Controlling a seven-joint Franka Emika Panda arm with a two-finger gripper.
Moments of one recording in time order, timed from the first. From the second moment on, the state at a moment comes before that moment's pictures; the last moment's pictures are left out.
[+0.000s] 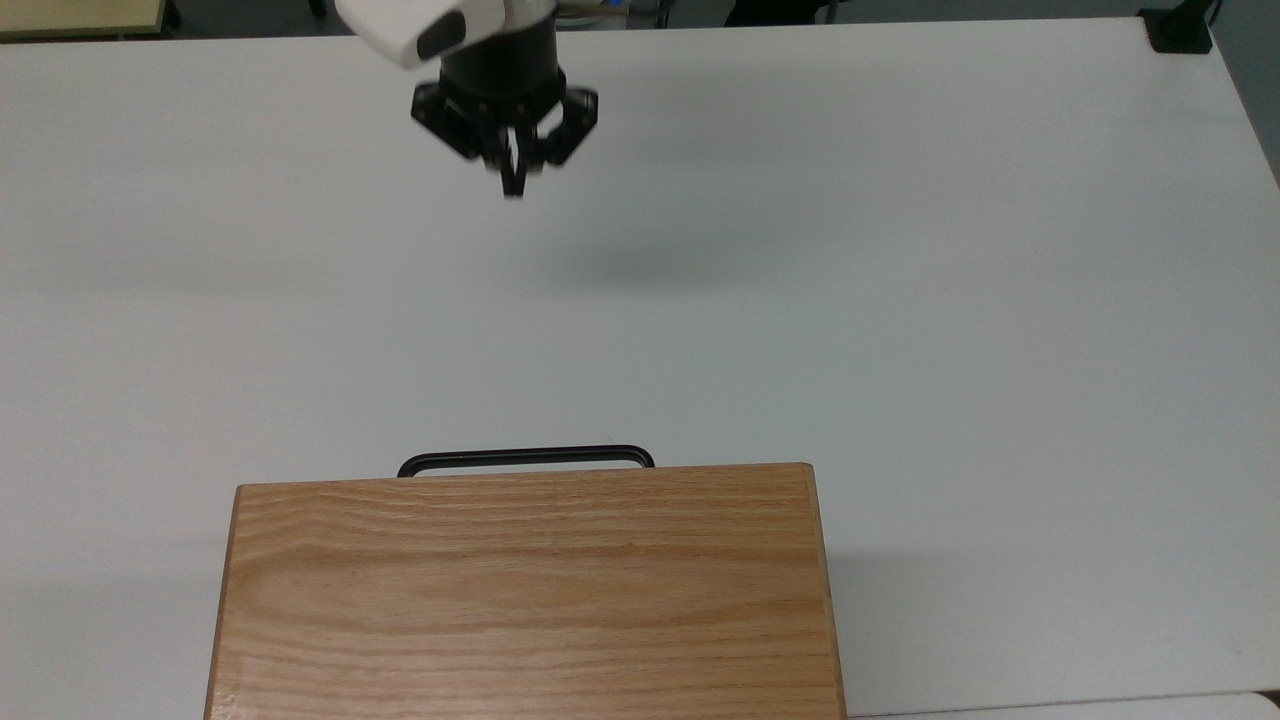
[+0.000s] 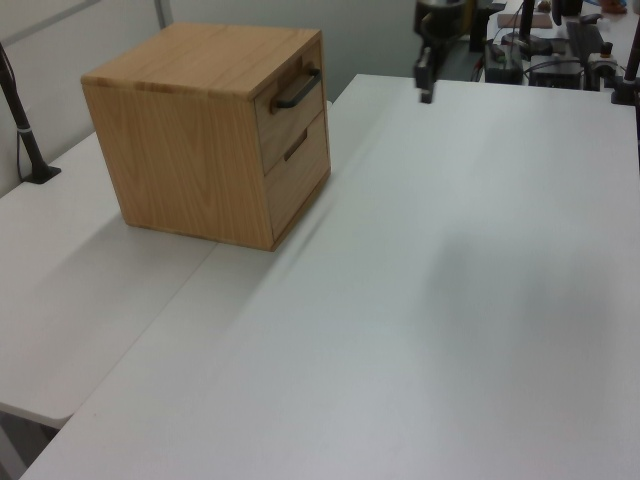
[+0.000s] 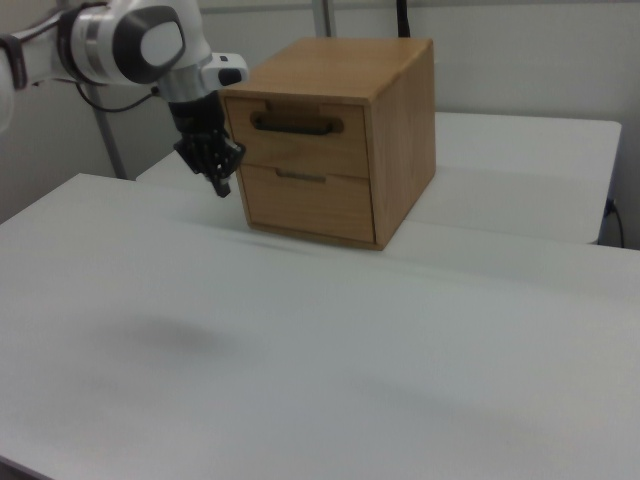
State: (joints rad) arm 0.07 0.16 -0.03 -1.52 -0.02 1.76 0.04
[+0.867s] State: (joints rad) arm 0.06 -0.02 -0.04 -1.65 -0.02 1.63 -0.02
